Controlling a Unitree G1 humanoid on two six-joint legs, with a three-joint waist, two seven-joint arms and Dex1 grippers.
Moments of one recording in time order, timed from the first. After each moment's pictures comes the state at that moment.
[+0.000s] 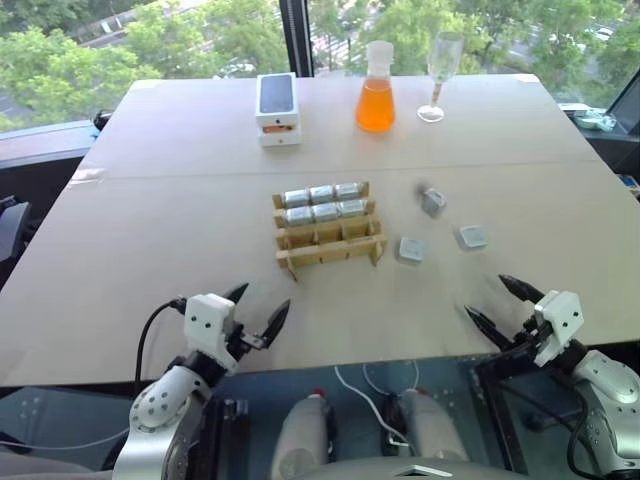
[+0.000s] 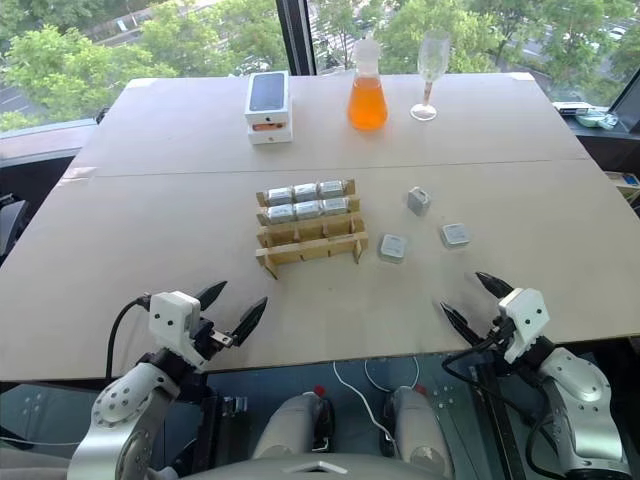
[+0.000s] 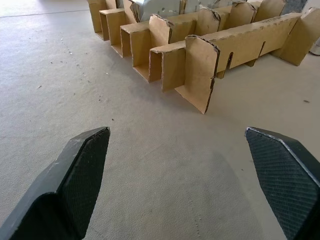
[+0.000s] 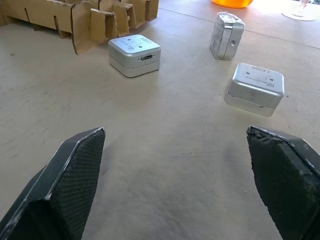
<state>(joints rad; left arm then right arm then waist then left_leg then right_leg) 0.36 0.36 0.15 -0.40 -0.30 0.13 -0.50 0.22 -0.46 -0.17 -0.06 0.35 -0.20 0.79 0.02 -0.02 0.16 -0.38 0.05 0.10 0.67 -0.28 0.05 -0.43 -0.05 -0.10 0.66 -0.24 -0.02</state>
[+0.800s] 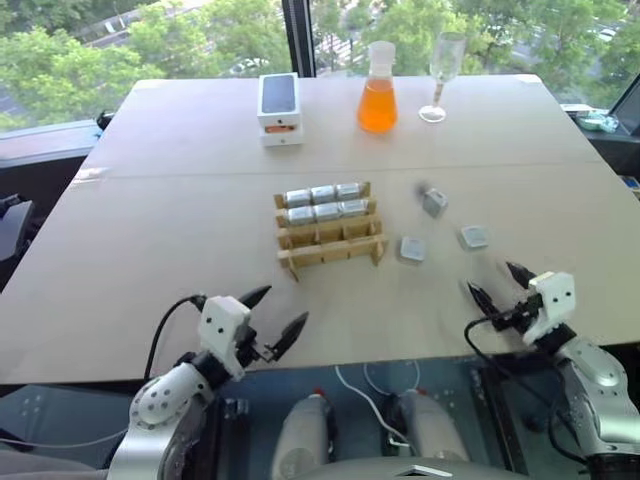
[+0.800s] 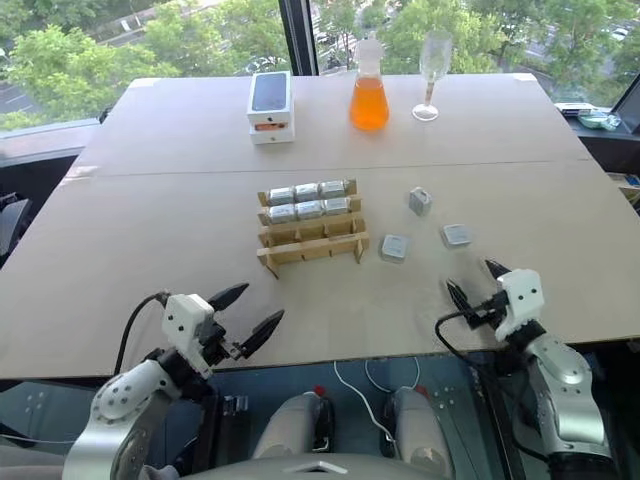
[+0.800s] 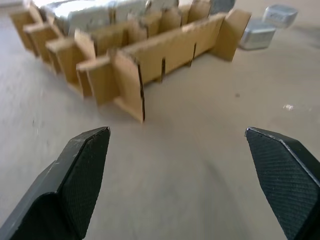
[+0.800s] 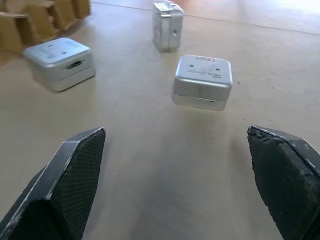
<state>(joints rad) 0.31 0.47 0.10 -0.42 -0.34 0.11 -0.67 0.13 -0.36 -0.14 -0.11 0.29 0.02 0.50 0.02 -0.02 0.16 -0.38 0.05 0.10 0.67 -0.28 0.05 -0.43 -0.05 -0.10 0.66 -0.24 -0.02</state>
